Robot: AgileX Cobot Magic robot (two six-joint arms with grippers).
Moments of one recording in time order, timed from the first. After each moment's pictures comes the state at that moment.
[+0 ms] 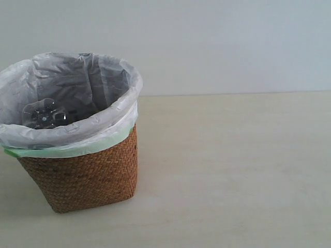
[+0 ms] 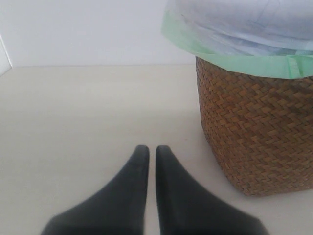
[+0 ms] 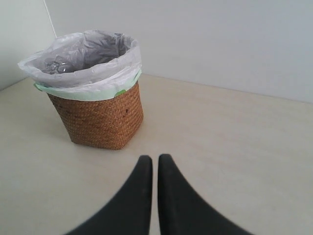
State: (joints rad) left arm 0.03 0.00 0.00 0.07 0.31 -0.02; right arm 0.56 0.00 -0.72 0.07 1.00 0.06
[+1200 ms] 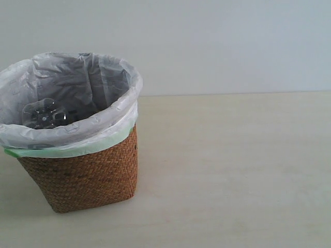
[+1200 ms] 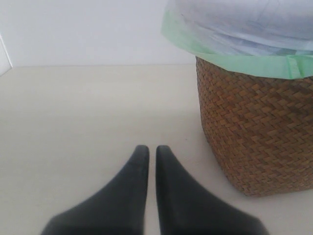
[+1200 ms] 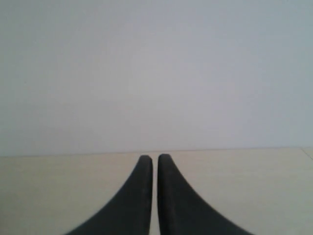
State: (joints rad) left arm 0.03 0.00 0.00 0.07 0.31 -0.02; right arm 0.09 0.01 -0.18 0.02 0.19 0.04
